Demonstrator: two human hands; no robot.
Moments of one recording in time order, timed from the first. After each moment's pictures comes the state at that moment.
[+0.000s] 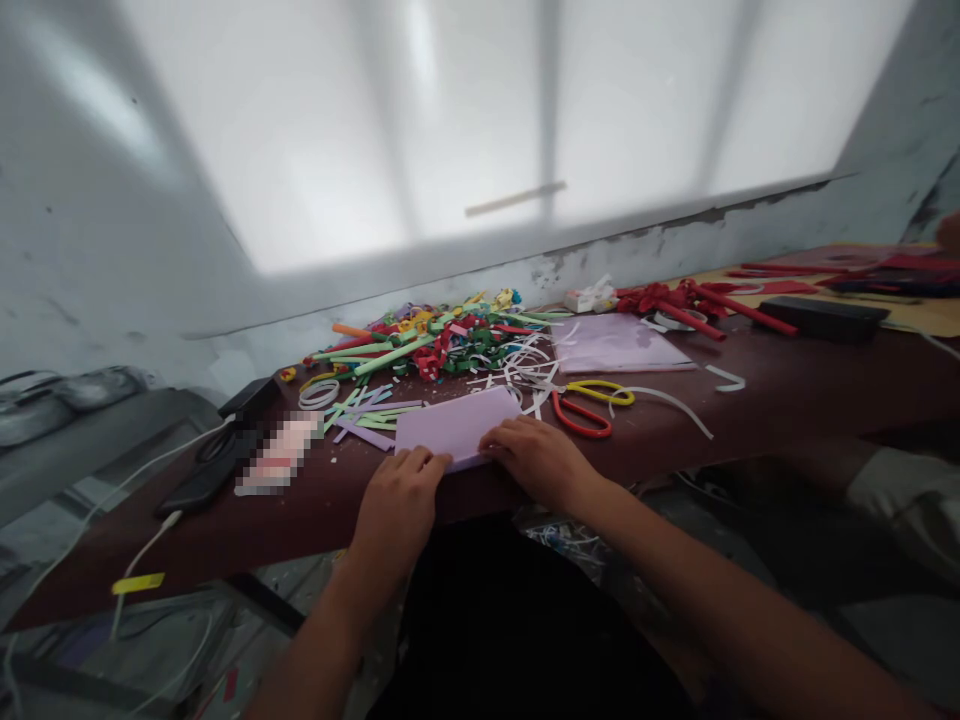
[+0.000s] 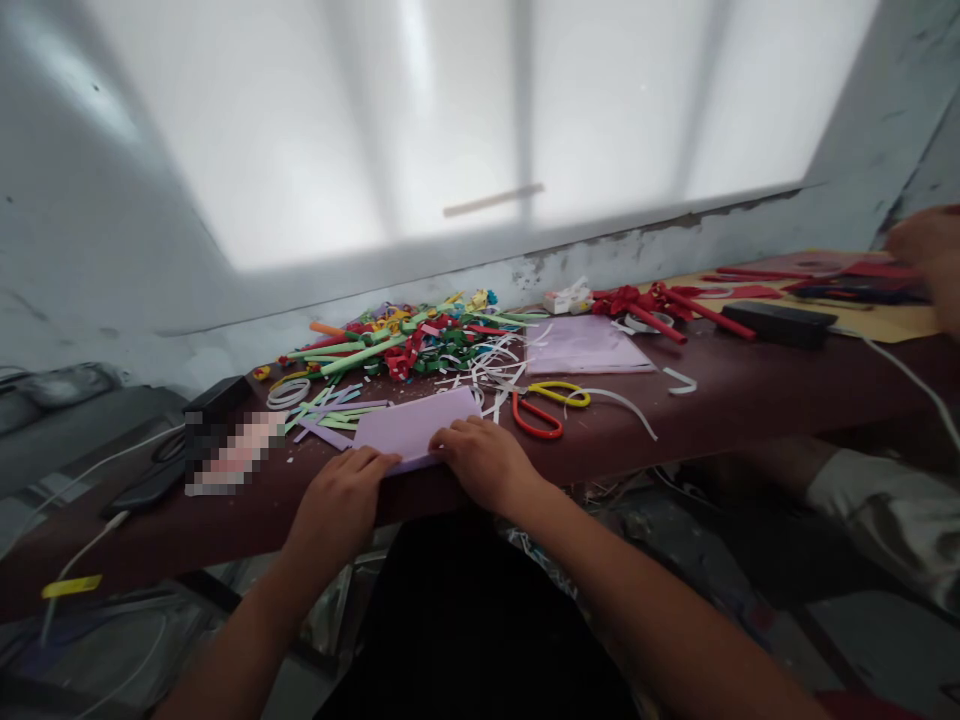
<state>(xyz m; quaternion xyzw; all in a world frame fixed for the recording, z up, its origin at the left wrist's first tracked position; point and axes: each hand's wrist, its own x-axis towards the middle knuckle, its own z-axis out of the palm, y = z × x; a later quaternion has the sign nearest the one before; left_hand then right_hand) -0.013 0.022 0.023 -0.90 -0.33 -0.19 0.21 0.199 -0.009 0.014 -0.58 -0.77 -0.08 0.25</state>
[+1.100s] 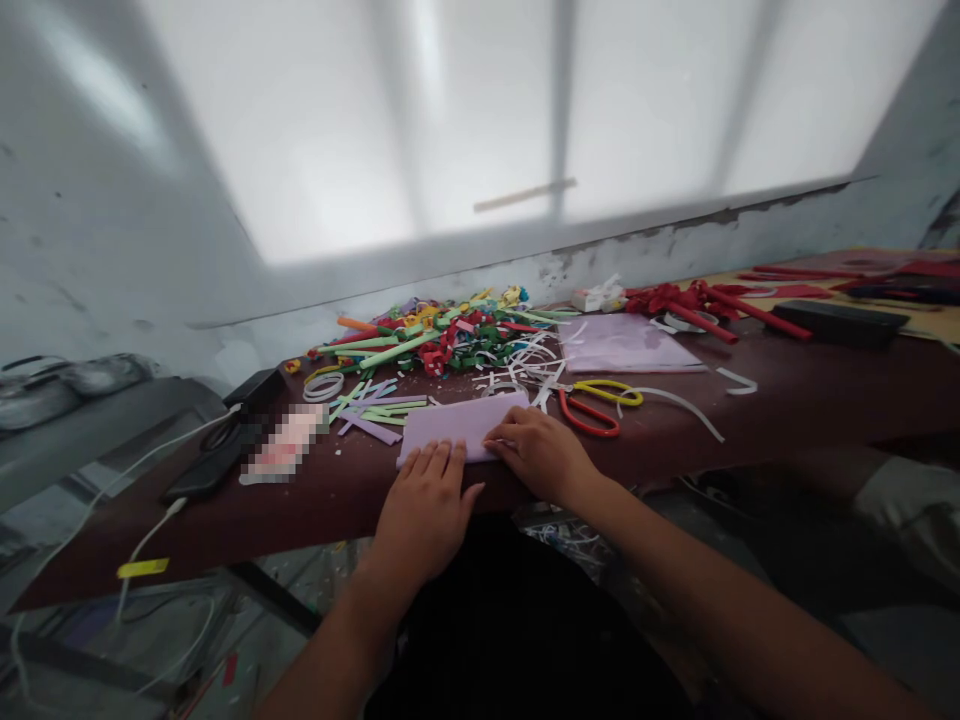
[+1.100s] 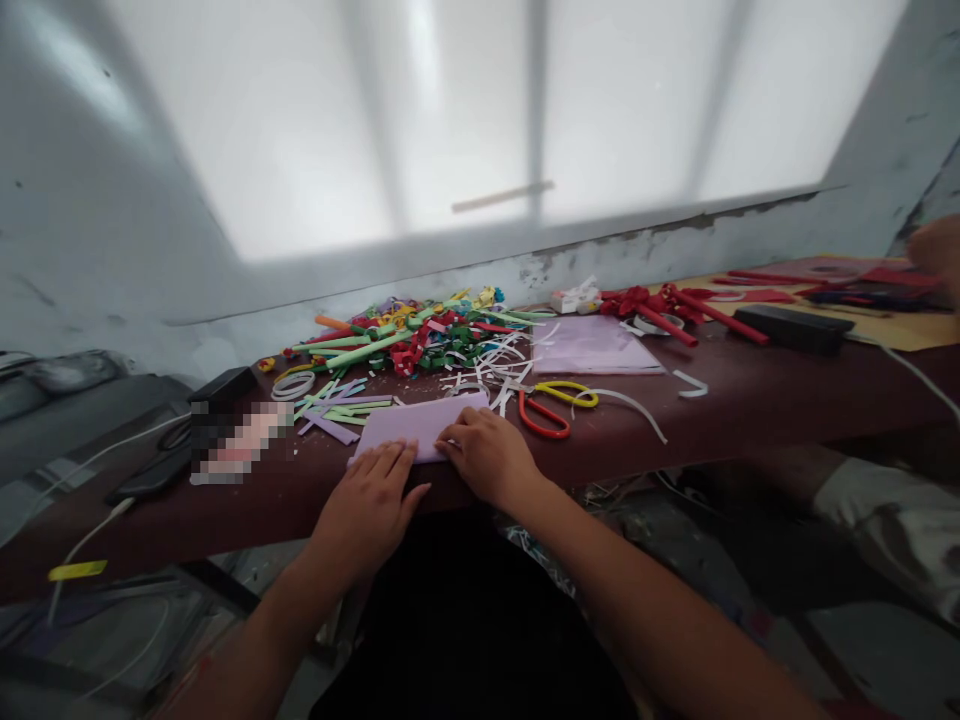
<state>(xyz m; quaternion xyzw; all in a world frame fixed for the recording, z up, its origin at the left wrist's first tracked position) 0.003 0.013 0.004 -0.90 -0.36 -0.14 0.21 0.199 -0.001 0.009 -0.60 -0.75 -0.09 0.25</state>
